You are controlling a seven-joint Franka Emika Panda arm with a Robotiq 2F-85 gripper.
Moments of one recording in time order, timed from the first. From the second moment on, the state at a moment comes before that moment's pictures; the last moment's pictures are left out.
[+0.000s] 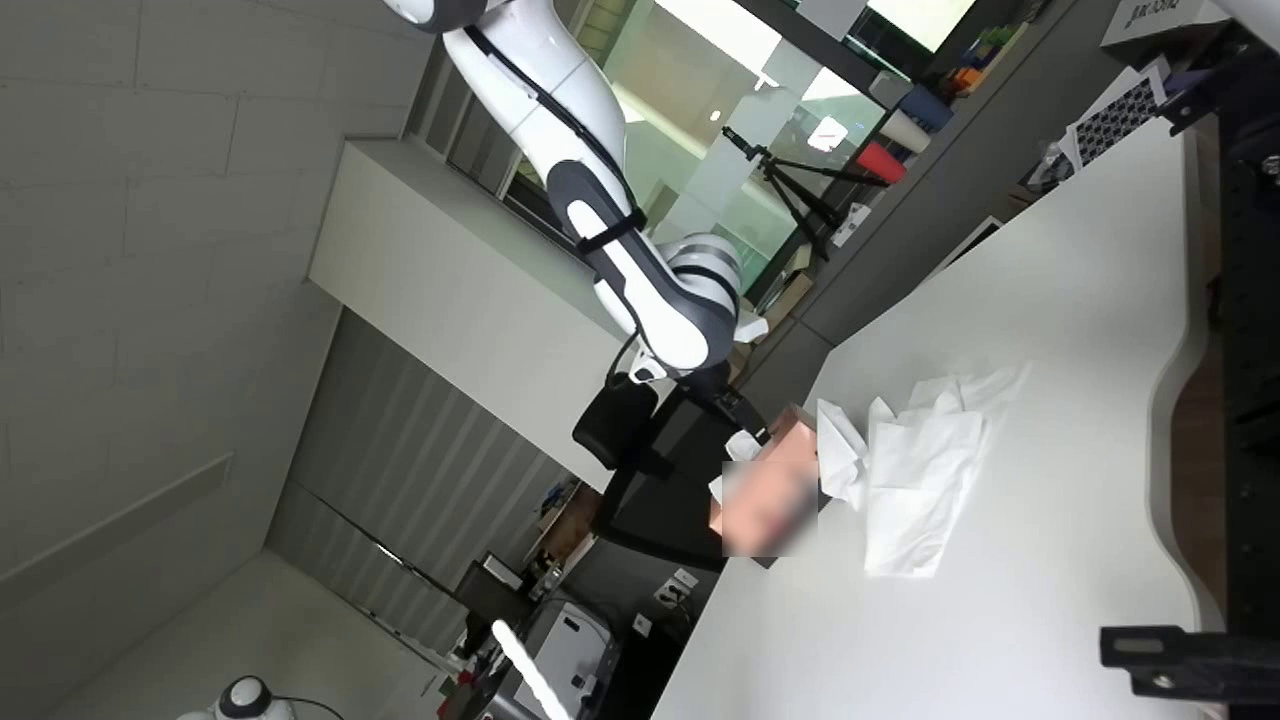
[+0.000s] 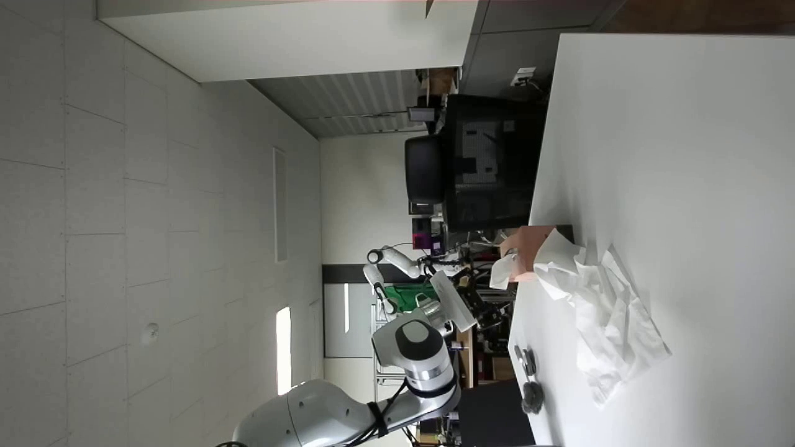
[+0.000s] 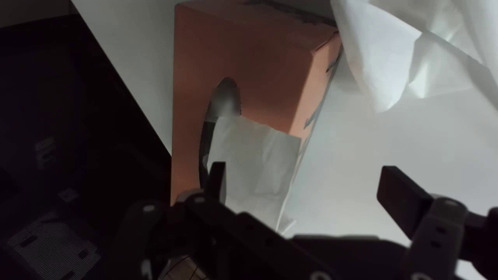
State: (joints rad) arm 0.04 0.56 -0.12 -2.10 -0.36 3.23 -0.77
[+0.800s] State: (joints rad) arm 0.25 0.71 -0.30 -2.00 -0.21 3.46 -0.76
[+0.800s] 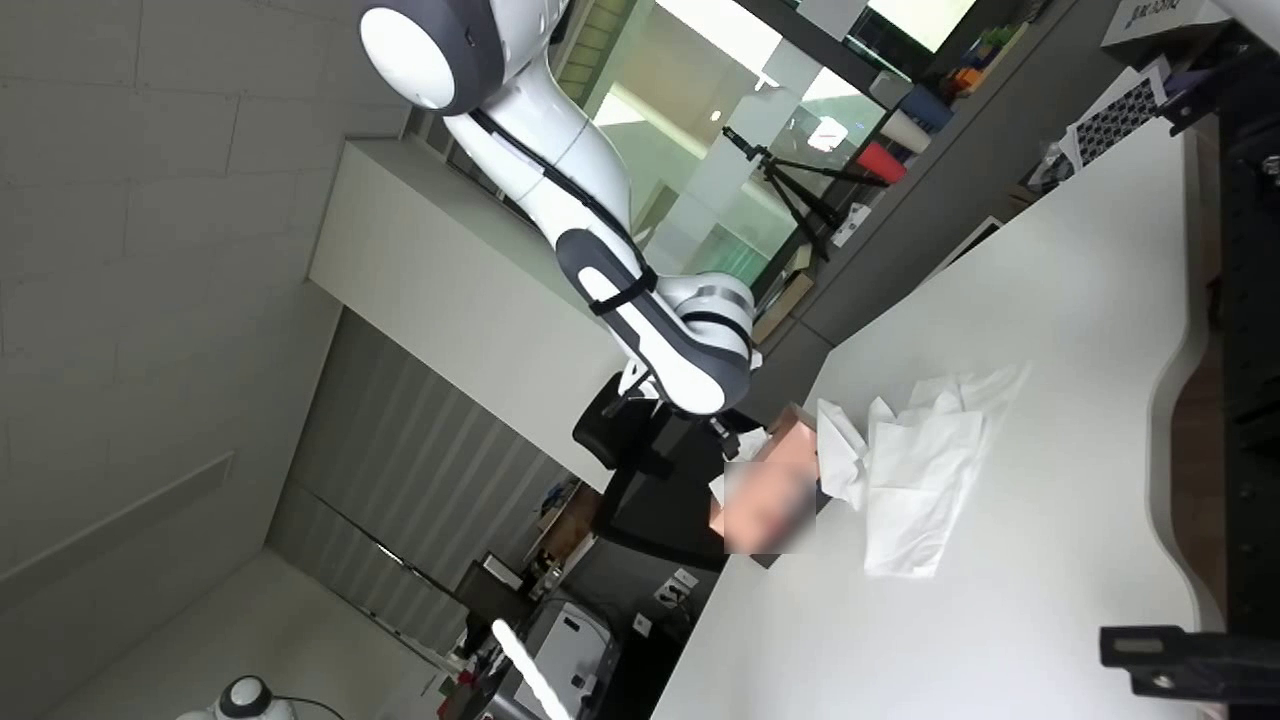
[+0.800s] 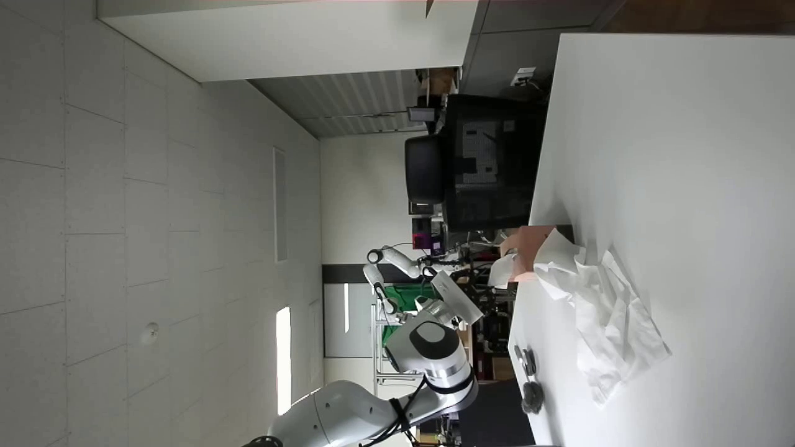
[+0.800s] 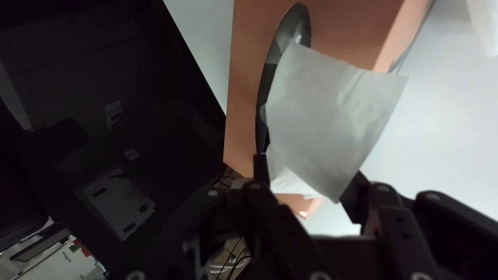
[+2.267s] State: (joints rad) arm -0.10 0.41 0.14 -1.99 -0.15 2.85 -0.80
